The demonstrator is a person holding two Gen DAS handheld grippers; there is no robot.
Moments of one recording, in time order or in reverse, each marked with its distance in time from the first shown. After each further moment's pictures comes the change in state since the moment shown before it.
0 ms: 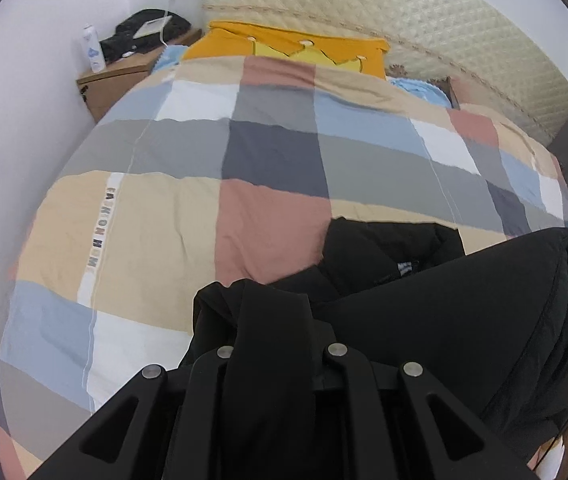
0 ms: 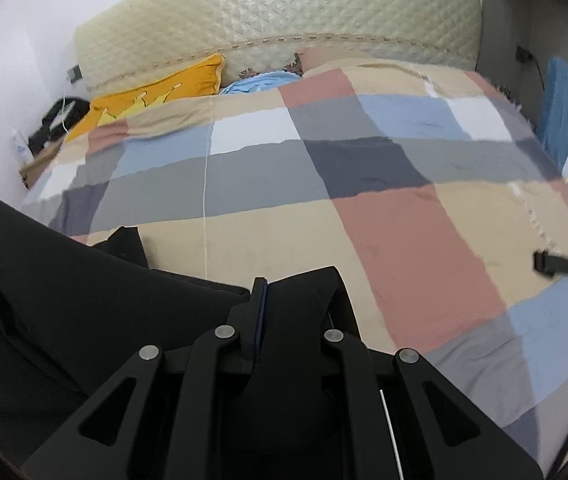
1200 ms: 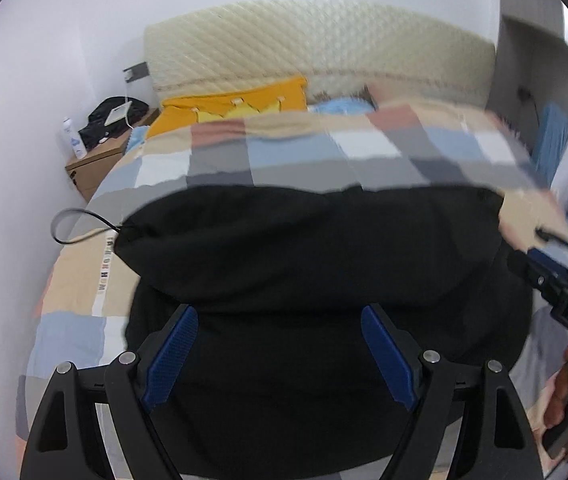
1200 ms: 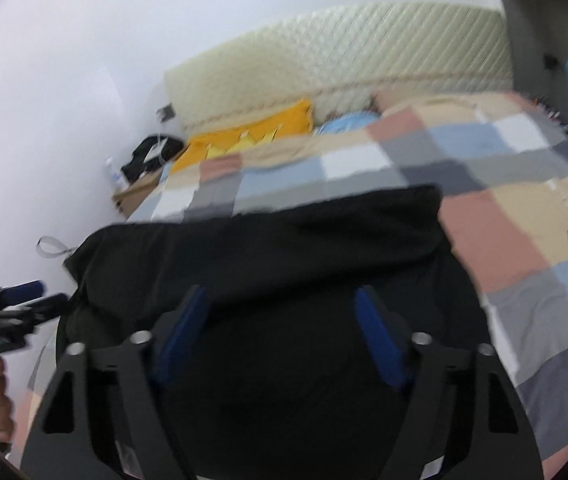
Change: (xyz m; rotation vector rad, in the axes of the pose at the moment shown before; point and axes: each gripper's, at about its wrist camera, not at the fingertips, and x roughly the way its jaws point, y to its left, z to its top) left arm -0.109 -0.112 -0.123 0.257 -0.206 0.027; right arm -0.129 0.097 -0.078 -0.008 -0.138 0.276
